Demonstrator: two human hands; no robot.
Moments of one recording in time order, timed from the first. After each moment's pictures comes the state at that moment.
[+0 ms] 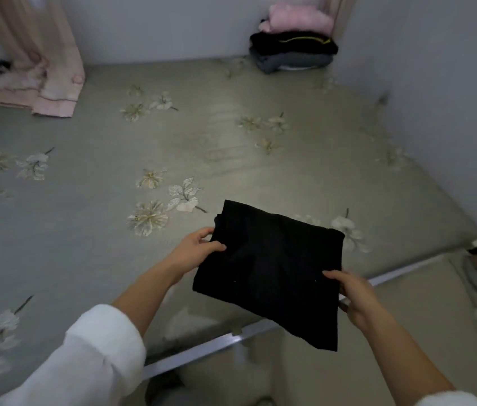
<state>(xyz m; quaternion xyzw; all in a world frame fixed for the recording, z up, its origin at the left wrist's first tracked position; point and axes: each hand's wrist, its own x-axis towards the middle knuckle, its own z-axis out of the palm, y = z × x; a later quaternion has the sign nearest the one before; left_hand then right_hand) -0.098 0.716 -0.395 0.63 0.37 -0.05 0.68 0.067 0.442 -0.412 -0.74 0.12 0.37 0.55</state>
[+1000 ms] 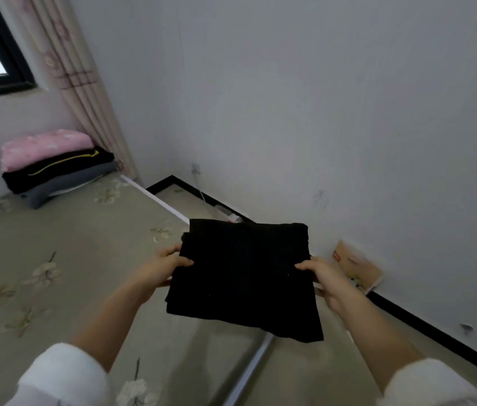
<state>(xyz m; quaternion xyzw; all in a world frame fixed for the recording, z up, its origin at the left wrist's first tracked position) 0.531 0.385 -0.267 0.77 0.19 -0.12 0.60 0.579 0.067 -0.303 -0.70 0.17 0.18 0.67</state>
